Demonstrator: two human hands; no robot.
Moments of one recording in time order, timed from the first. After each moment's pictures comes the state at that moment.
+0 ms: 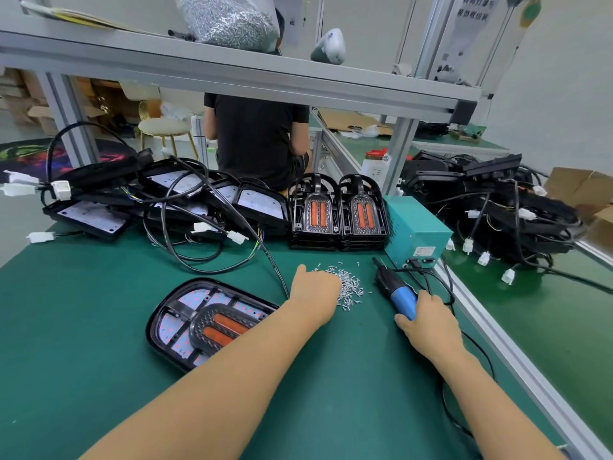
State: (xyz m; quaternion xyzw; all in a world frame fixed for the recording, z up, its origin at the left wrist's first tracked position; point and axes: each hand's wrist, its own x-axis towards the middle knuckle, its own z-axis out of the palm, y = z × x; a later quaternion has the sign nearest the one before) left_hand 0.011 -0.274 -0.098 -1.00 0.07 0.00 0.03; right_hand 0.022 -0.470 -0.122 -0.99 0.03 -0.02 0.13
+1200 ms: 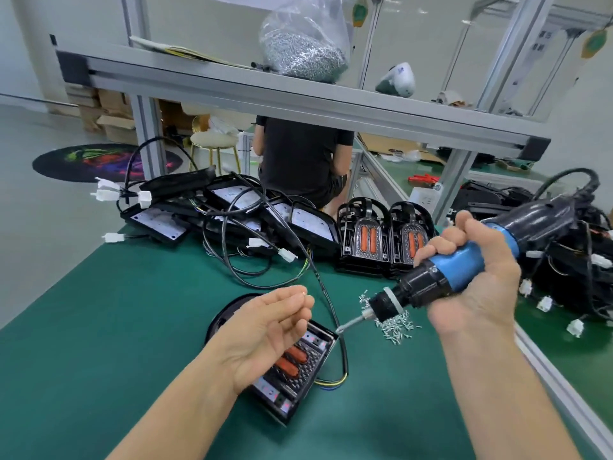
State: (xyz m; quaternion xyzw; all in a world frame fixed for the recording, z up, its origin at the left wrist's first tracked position) left_hand -0.111 -0.159 -0.061 -0.36 -0.10 0.01 -0.93; right_hand -0.034 -0.349 0.022 -0.29 -0.11 0.03 0.95
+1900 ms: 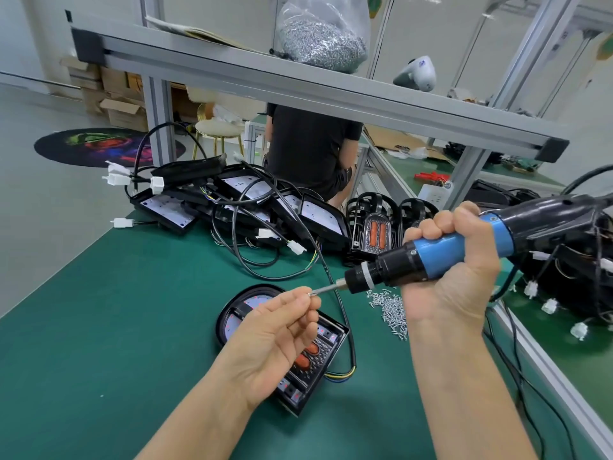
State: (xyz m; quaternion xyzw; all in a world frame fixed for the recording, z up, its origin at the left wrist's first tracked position) left_hand -0.130 -0.169 -0.065 -0.30 -0.12 -0.03 -0.95; right_hand -0.051 -0.300 0.025 -0.26 -0.15 -0.05 0.95
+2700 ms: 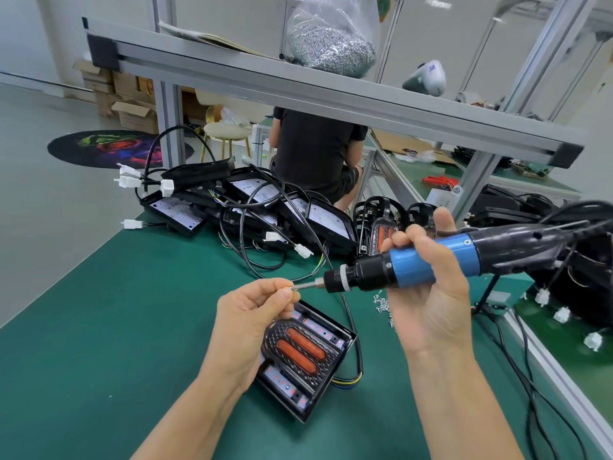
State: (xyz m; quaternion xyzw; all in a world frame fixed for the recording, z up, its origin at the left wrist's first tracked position) left_hand -0.127 -0.145 -0.076 -0.49 -0.10 -0.24 -0.83; right_hand -0.051 -0.297 -0.003 -0.31 -0.21 0.04 0.92
